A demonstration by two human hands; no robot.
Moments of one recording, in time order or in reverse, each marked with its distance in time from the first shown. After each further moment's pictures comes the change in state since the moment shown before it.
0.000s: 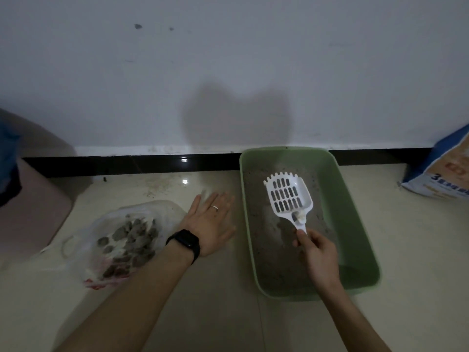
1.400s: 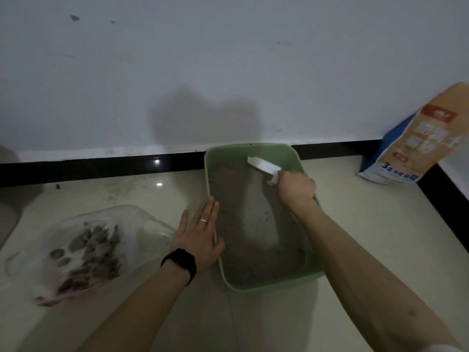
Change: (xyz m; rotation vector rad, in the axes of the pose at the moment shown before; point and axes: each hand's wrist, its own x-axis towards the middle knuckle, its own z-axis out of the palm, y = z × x) left_hand -0.001 0.067 0.026 -0.099 0.004 -0.039; right_hand 0.119 -0.070 -0.025 -1.317 0.011 -0.216
